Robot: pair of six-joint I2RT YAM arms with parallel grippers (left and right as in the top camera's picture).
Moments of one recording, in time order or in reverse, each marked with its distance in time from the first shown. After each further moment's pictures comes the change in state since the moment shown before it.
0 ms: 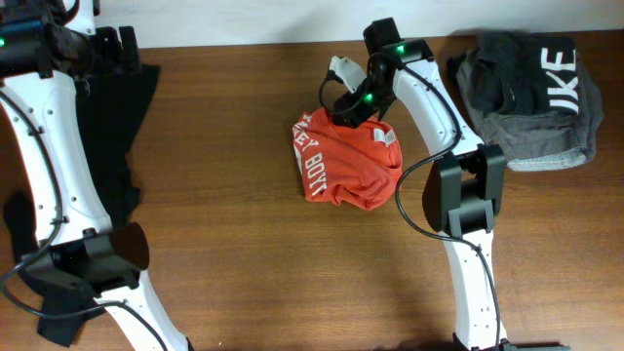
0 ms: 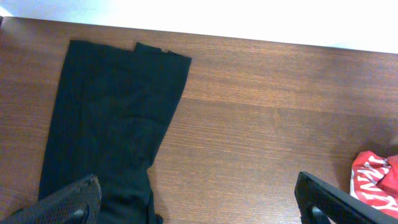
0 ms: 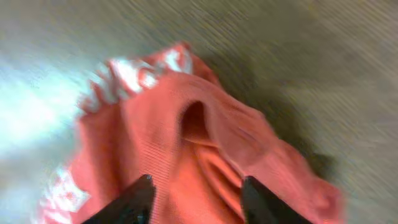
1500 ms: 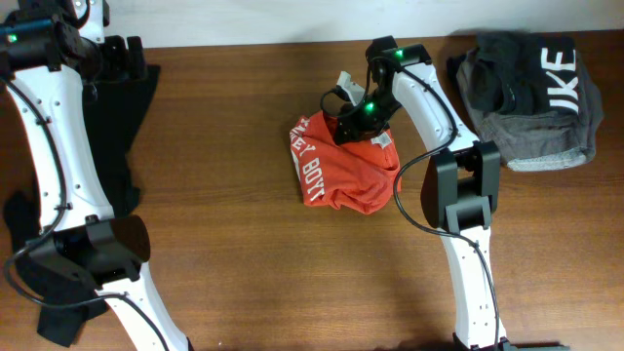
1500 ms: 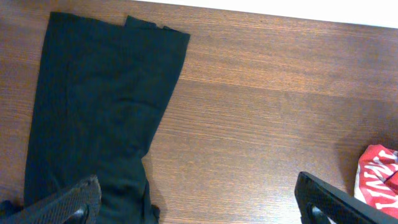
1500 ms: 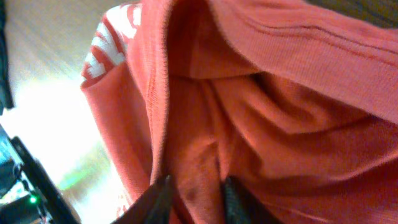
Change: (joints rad) left arm 0.000 0.056 -0.006 -0.031 0.000 0.000; right arm -0.012 0.050 0.000 -0.206 -0.132 0.227
